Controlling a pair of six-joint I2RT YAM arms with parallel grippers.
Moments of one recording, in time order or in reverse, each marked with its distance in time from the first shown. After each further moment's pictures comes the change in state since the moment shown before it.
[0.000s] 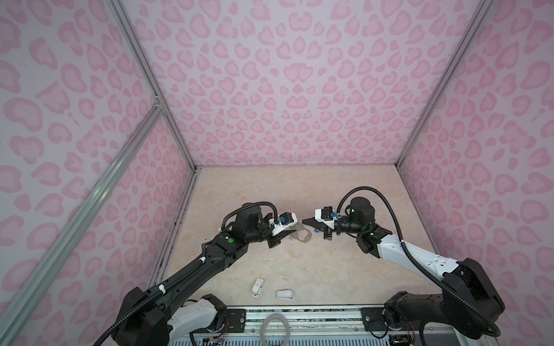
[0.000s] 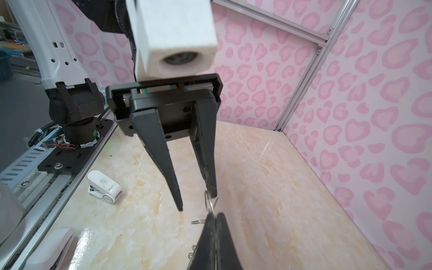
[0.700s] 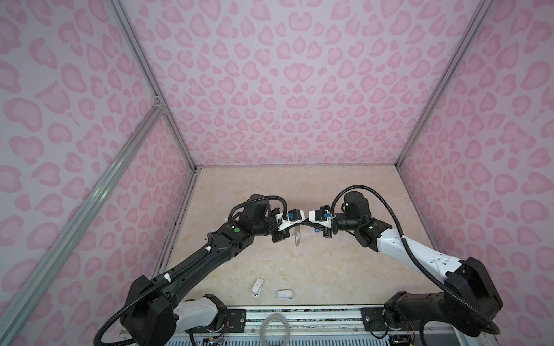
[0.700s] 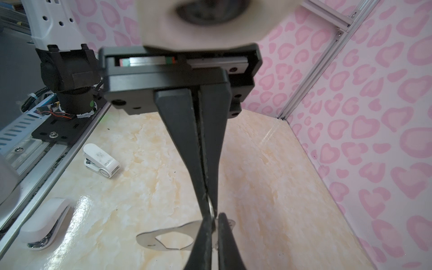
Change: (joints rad) left arm -0.039 0.111 0.187 -0.180 -0.016 0.134; right arm 0.021 0.016 0.128 -0.323 0.061 -0.241
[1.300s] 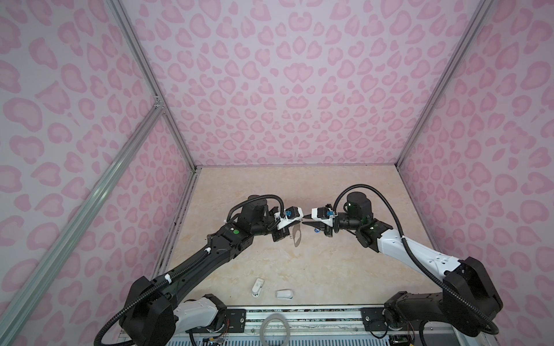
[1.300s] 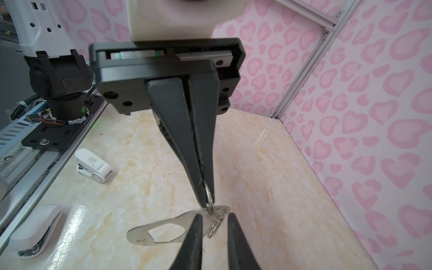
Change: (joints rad) left arm 0.013 -0.011 -0.040 0.088 0.010 -0.064; right arm -0.024 0.000 -0.030 0.072 -0.004 0.047
